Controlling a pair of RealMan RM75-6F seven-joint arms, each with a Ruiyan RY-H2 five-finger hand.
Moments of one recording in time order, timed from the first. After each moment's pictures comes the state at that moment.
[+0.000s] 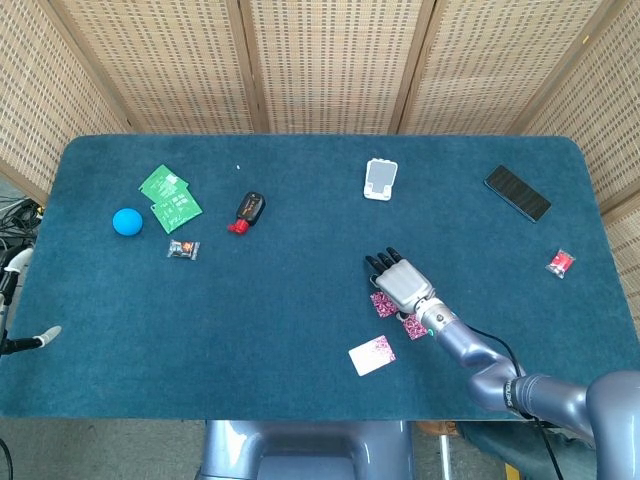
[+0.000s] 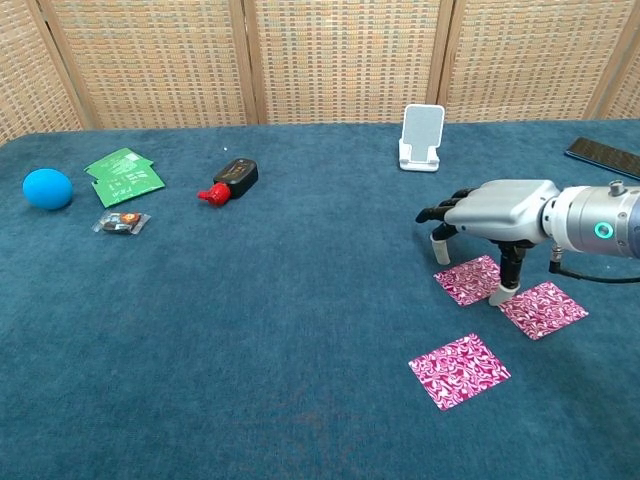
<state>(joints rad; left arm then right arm) -0.15 -0.94 -0.10 -1.81 1.32 1.37 -0.02 0.88 -1.54 0.06 -1.24 -1.19 0.68 -0.43</state>
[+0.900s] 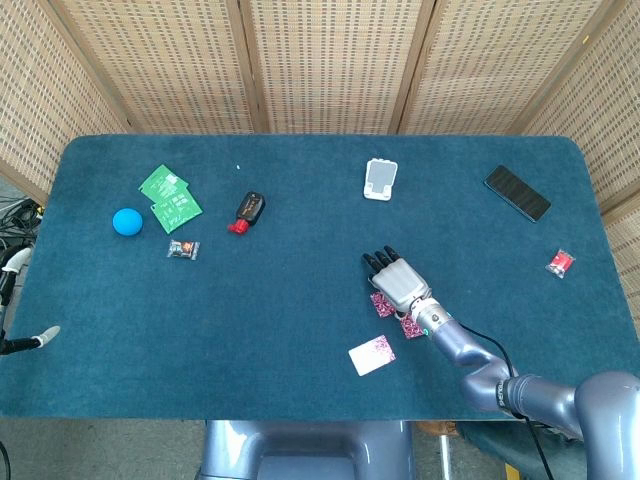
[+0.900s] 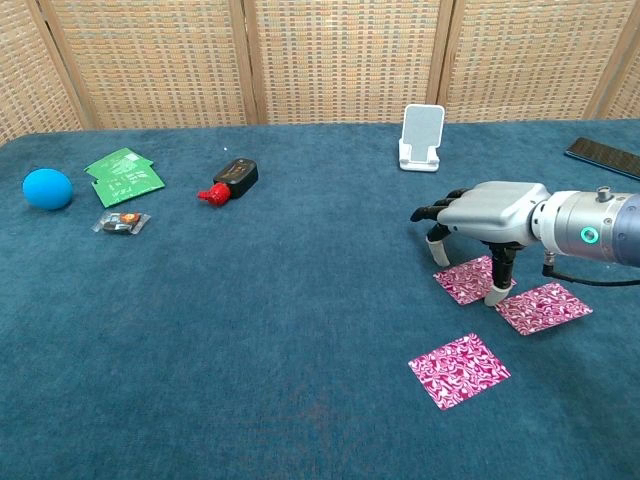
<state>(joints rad) -0.14 -0.93 -0.10 -1.81 1.33 1.37 -0.04 0.88 -1.58 0.06 -1.21 -1.19 0.70 -0.41</state>
